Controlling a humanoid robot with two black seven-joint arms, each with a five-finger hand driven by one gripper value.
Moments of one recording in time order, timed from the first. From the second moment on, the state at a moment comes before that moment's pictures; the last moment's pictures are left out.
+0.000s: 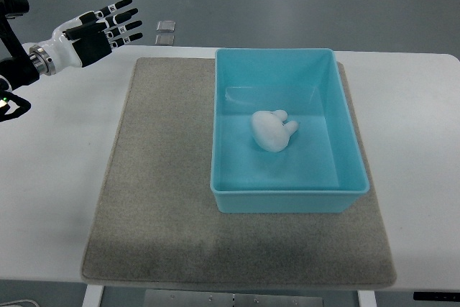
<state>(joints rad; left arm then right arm) -0.94 0.54 -0.47 -0.60 -0.25 -0.61 0.09 -0.01 0.00 0.00 0.15 -0.04 0.00 0.05</state>
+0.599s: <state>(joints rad) -0.88 0.55 -0.59 -0.59 -0.28 -0.61 0.14 -0.01 0.00 0.00 0.15 -0.04 0.00 0.05</state>
